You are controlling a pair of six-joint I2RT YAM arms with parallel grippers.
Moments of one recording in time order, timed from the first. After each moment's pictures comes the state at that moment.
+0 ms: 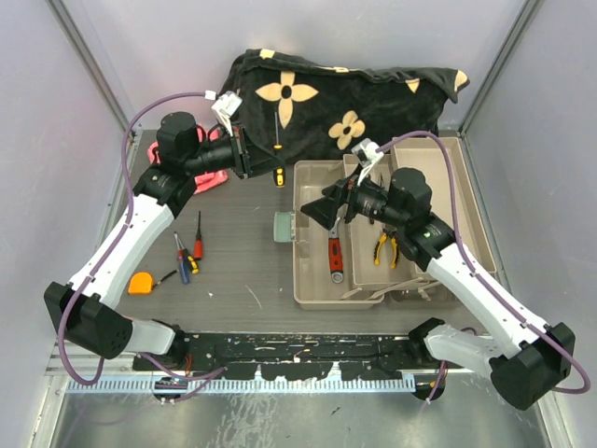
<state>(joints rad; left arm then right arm) -0.38 1.37 1.39 -0.14 0.79 -0.48 0.52 1.04 0.96 -0.01 -0.49 0.37</state>
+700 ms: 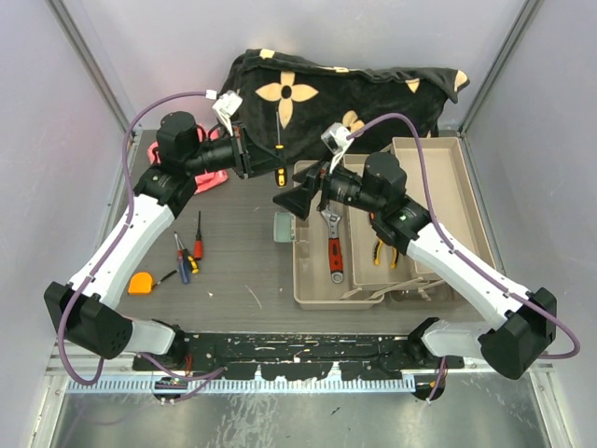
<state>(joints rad) -0.39 1.37 1.39 -0.11 0.81 -0.51 0.64 1.22 1.12 0.09 -0.50 0.32</state>
